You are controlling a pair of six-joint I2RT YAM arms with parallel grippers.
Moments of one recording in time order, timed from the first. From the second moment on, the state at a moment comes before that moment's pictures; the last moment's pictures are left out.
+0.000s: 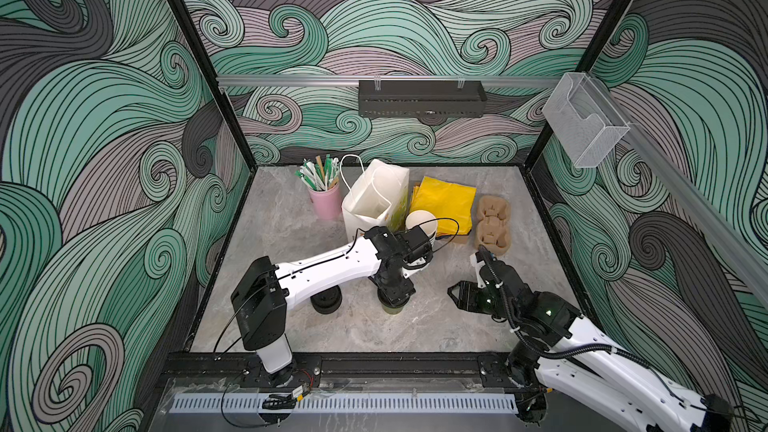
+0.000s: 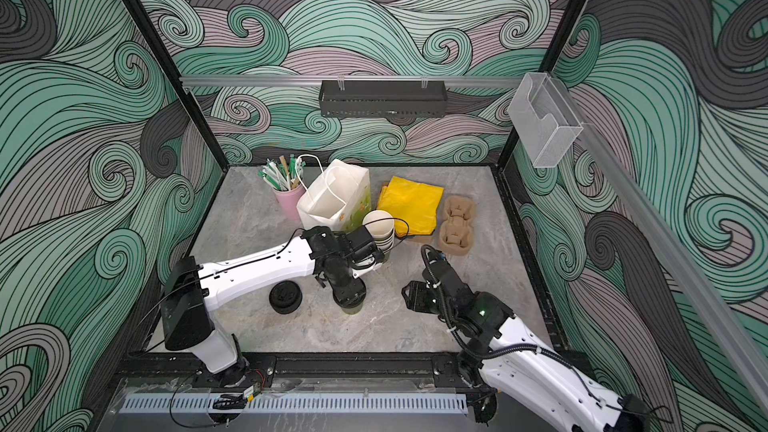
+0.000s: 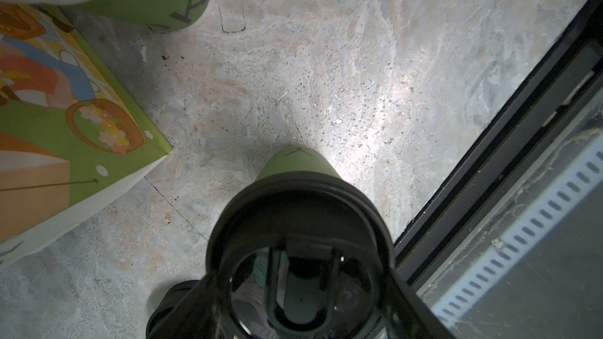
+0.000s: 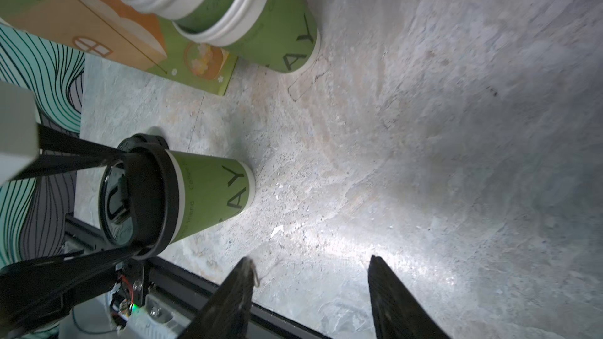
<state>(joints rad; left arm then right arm) -1.02 1.68 1.41 -1.14 0.00 0.01 0.74 0.70 0.56 -0.73 -0.05 0.80</state>
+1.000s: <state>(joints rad) -1.01 1.55 1.40 -1.08 0.00 -0.06 0.72 0.71 0.55 -0.68 -0.14 0.79</state>
